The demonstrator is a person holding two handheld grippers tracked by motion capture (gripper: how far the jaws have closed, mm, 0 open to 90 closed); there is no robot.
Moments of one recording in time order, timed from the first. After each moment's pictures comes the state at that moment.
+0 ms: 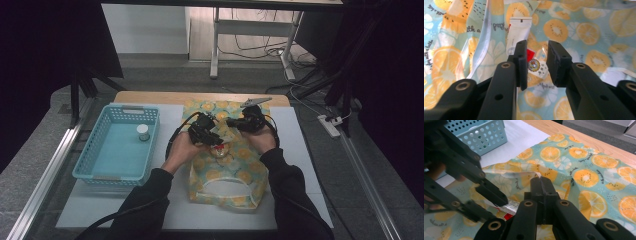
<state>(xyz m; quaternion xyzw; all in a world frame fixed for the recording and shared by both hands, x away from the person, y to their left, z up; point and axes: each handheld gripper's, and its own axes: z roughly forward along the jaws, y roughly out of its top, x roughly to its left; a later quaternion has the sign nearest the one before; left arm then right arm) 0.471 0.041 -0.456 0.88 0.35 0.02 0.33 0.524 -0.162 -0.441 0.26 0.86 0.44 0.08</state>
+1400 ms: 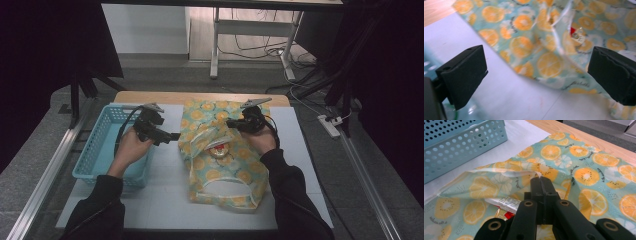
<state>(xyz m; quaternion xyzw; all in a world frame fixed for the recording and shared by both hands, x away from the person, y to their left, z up) 0.435 0.194 -0.436 0.82 0.42 0.09 0.38 0.523 -0.162 -0.443 0.26 0.86 0.43 0.07</state>
